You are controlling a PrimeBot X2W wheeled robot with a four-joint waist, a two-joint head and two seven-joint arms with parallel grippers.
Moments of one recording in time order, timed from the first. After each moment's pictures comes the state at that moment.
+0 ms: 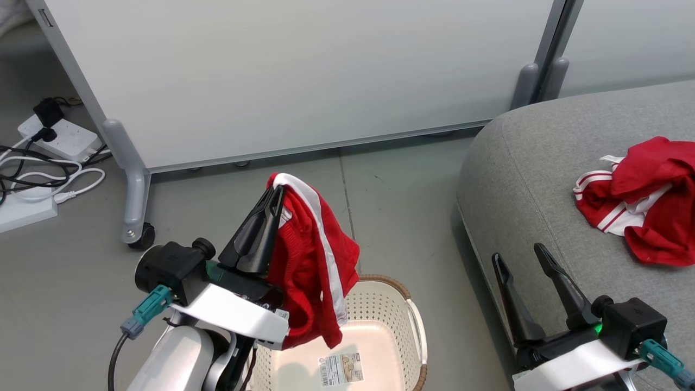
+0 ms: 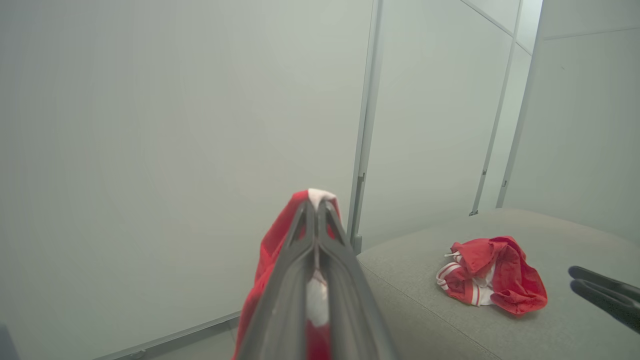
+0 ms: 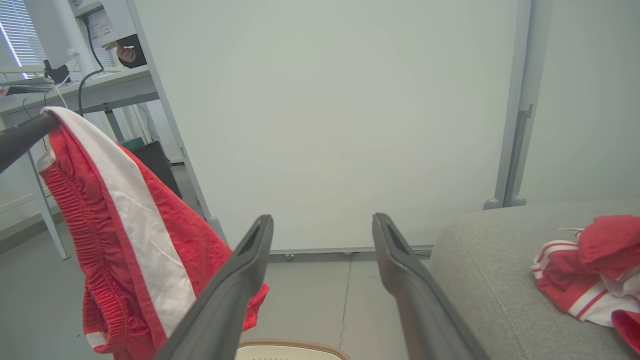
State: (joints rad) left arm -0.25 0.17 -0.39 0.07 -0.44 -0.03 -0.22; right arm 0.03 -0.05 0.16 -0.08 0.24 0.13 -0.09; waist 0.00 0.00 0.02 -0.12
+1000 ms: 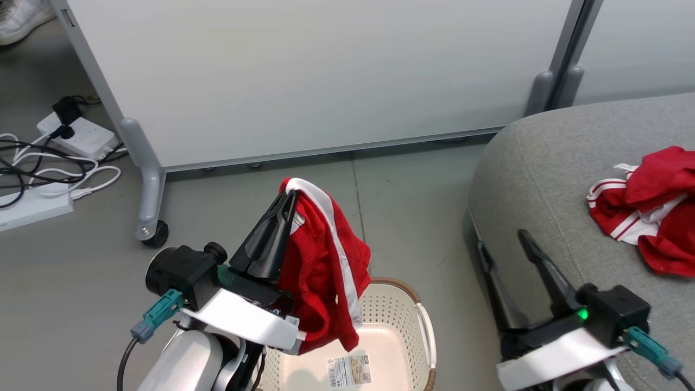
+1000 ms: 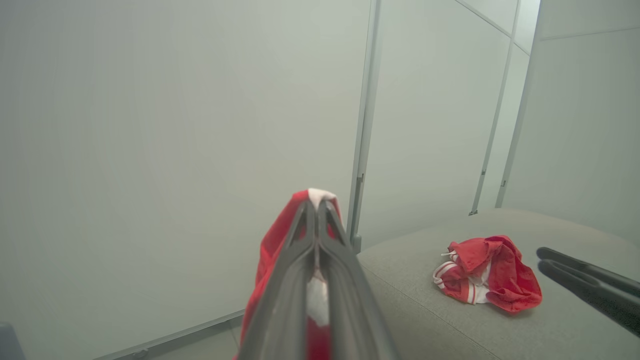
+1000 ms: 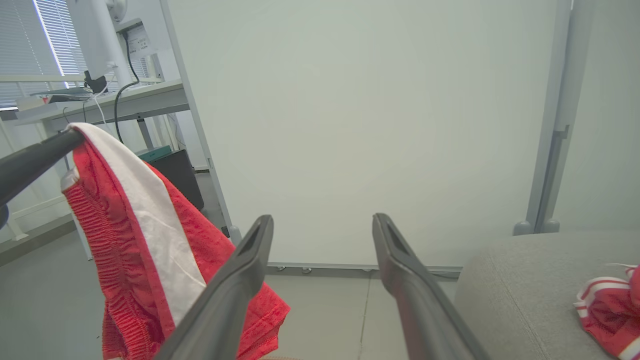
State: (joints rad) left arm -0.24 0.18 -0.43 0.03 -0.45 -0.02 -0.21; right arm -0.02 -0.05 0.20 -0.07 0.24 0.13 -0.10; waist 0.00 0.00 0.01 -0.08
